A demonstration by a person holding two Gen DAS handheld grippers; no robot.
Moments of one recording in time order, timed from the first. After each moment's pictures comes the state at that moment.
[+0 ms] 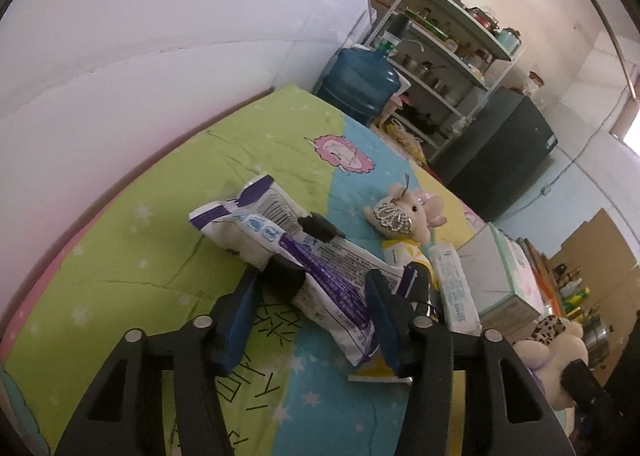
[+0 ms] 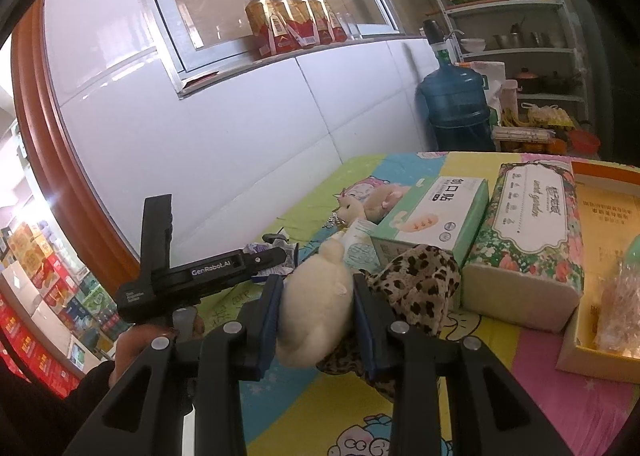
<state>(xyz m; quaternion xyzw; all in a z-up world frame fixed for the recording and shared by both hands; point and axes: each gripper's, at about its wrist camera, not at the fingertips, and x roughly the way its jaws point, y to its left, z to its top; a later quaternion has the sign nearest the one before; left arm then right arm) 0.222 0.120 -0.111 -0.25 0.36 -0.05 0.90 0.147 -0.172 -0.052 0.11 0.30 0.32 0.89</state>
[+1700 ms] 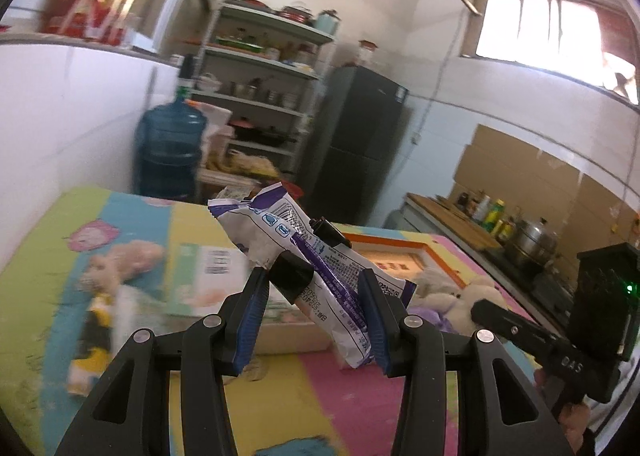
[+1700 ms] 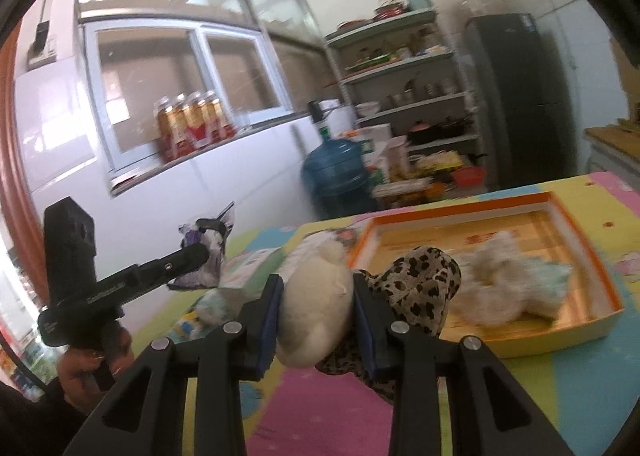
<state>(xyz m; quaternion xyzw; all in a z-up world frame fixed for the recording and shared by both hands) 0.170 -0.082 -0.003 -0.10 0.24 -0.29 0.92 0.067 -0.353 -0.020 0.15 0.20 0.13 0.96</state>
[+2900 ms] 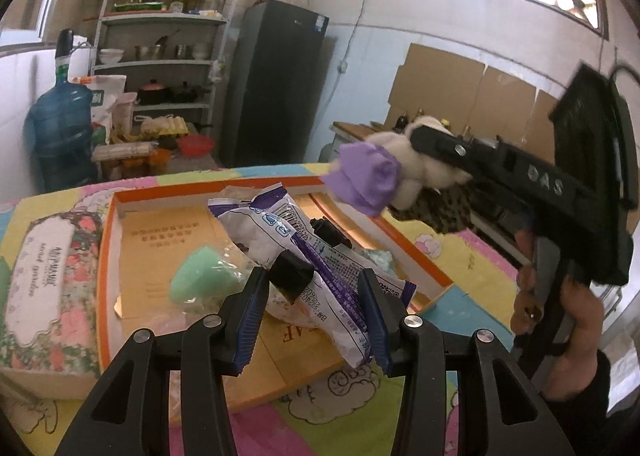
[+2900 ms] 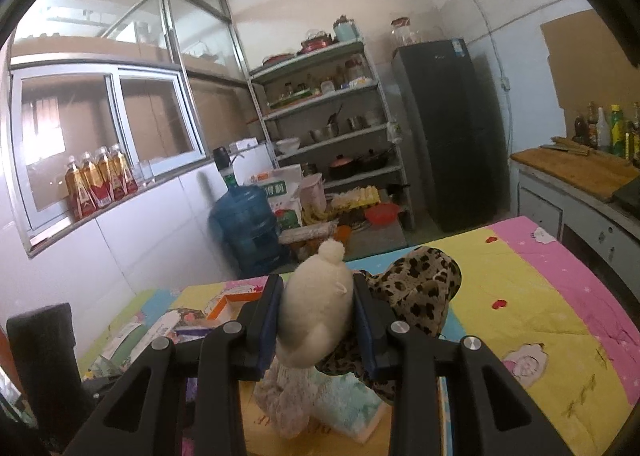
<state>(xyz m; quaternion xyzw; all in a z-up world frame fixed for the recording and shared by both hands) 0.193 -0.288 -0.043 -0.01 0.31 -0.40 0.86 0.132 -0.504 -0.002 0.16 0.18 0.01 0.97</state>
